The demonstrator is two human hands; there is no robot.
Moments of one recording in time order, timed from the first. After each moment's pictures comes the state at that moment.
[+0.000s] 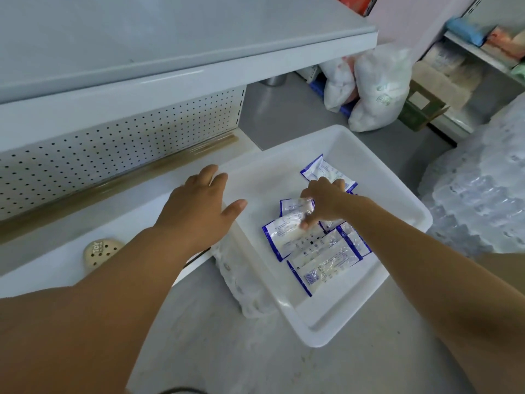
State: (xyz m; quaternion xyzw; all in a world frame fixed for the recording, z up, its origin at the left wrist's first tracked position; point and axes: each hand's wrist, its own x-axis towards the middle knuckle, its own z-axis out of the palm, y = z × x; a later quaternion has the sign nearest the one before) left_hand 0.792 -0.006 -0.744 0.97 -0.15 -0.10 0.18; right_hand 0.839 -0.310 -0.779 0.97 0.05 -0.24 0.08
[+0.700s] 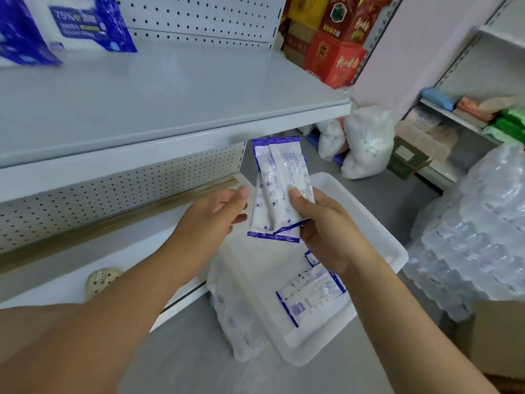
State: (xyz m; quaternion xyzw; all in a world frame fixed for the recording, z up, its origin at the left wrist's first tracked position) left_hand 0.750 -0.016 -0.673 0.69 -0.01 -0.11 0.71; right_hand 0.734 -0.215 -0.641 0.67 -0.06 -0.09 -0.74
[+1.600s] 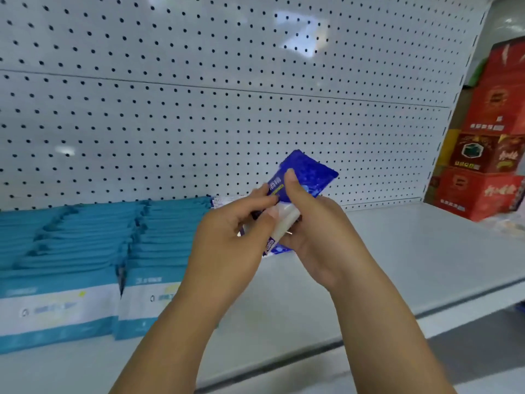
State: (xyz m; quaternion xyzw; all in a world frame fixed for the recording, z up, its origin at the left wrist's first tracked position) left_hand 0.775 0.236 -0.499 0.71 -0.06 0.30 0.64; right_hand 0.839 0.119 -0.486 0.57 0.18 -0.10 -0.79
